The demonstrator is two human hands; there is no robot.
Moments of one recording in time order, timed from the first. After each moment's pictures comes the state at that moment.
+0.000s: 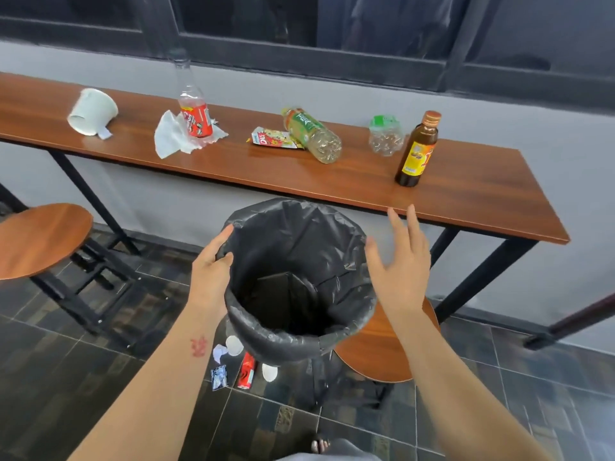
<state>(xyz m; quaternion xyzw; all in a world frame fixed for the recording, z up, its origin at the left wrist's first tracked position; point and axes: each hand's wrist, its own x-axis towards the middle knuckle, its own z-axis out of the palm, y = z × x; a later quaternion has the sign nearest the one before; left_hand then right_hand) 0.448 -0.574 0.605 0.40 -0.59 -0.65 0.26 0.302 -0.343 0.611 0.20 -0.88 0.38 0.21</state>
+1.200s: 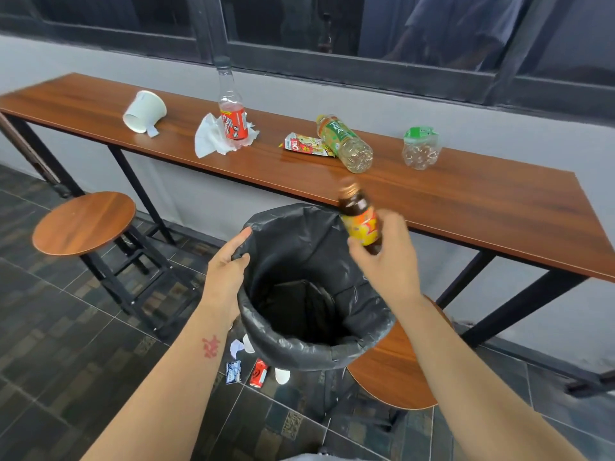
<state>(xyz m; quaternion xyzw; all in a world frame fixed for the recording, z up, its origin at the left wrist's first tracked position) 0.451 -0.567 0.618 0.43 -0.58 -0.64 0.26 0.279 -0.385 0.631 0.35 -0.82 0.45 0.06</state>
